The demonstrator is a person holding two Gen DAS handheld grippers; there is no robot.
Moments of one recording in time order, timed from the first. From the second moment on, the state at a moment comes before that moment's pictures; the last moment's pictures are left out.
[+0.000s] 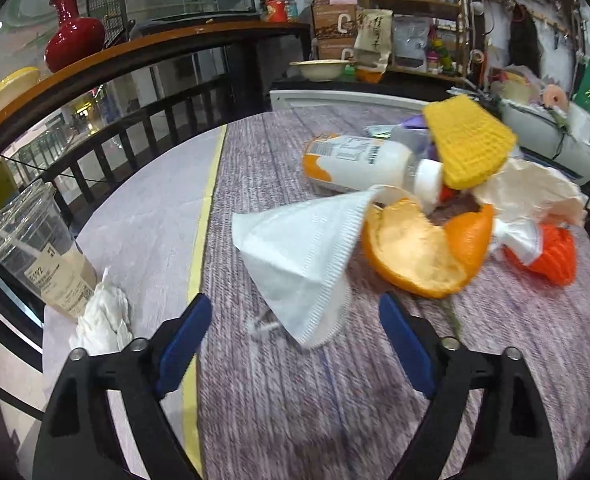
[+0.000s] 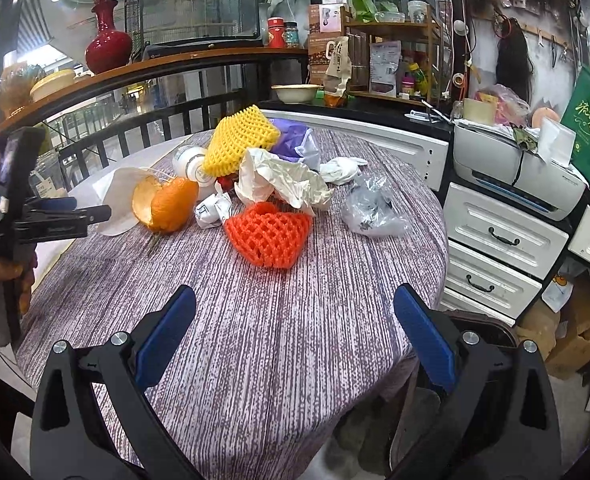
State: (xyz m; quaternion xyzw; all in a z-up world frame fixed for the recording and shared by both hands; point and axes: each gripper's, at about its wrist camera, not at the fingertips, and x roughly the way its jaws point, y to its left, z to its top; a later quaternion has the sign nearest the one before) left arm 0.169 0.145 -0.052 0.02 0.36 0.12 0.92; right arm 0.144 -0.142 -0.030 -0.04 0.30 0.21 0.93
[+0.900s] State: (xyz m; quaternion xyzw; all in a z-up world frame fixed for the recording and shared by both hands) left arm 0.145 0.190 -0.019 -0.08 0.29 0.14 0.94; right arm 0.212 0.019 -0.025 -0.07 0.38 0.36 0.85
